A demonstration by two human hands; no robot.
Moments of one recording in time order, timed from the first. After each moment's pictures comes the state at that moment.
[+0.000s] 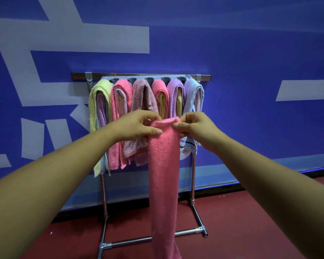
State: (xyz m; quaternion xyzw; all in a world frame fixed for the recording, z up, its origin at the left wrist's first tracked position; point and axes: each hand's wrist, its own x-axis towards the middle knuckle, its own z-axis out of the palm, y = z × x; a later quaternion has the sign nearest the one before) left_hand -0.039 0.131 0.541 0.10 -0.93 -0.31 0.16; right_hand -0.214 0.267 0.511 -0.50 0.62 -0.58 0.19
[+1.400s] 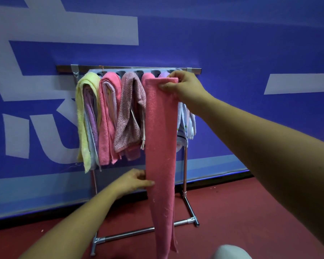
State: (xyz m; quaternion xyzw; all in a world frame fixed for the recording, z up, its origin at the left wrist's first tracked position) left_hand -0.057 0.118 0.332 0.18 -0.80 -0.57 0.10; right_hand -0.221 0.246 0.578 -0.50 0.61 -0.61 0.09
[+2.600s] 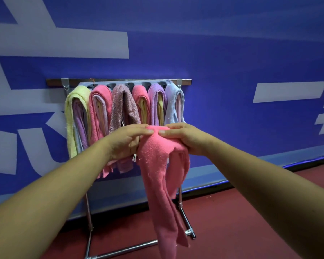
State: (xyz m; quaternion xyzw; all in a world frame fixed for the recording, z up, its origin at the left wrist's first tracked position) left_hand -0.086 0.138 0.509 0.06 -0.73 -0.68 0.10; right_hand -0.248 0.284 0.505 -0.48 0.56 -0.55 0.40
